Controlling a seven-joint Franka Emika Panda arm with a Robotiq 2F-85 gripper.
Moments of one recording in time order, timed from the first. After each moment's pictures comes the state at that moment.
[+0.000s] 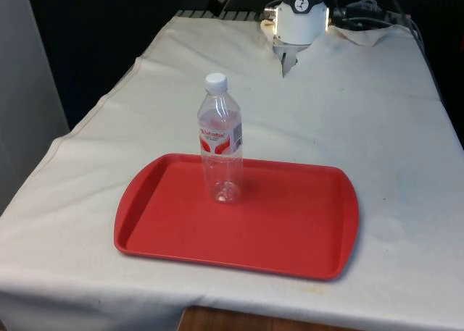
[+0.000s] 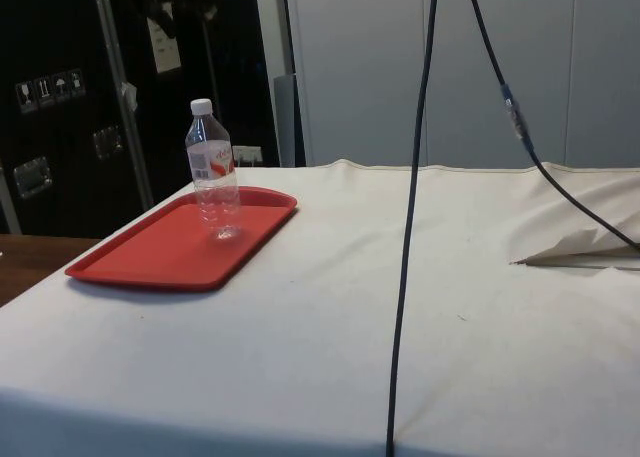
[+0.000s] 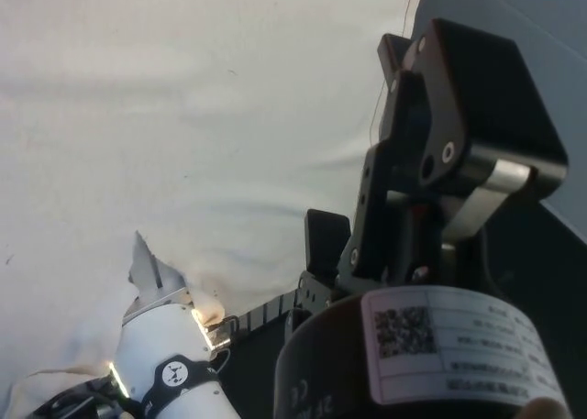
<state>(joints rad) 0.16 0.77 -0.11 -0.86 -0.49 1.38 1.92</state>
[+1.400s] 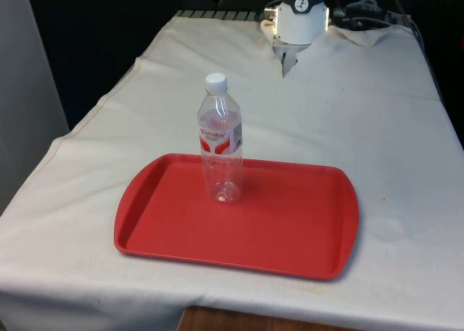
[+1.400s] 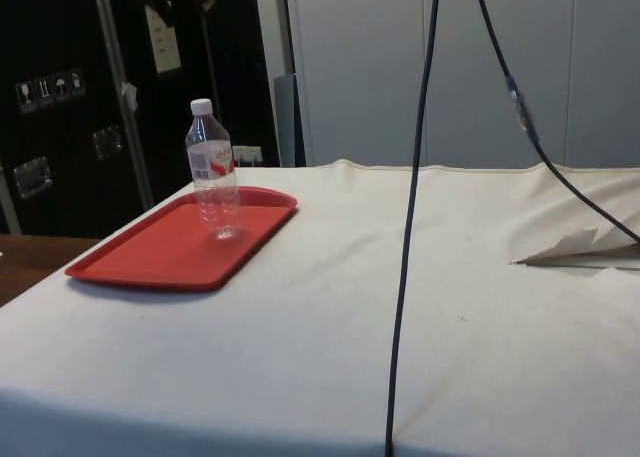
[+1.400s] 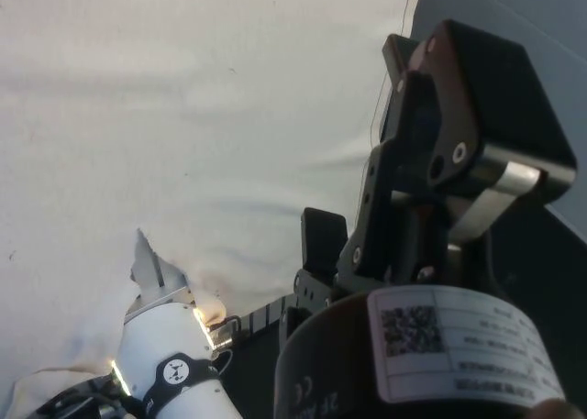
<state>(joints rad) 0.16 0.74 -0.11 -0.87 -0.49 1.38 1.96</state>
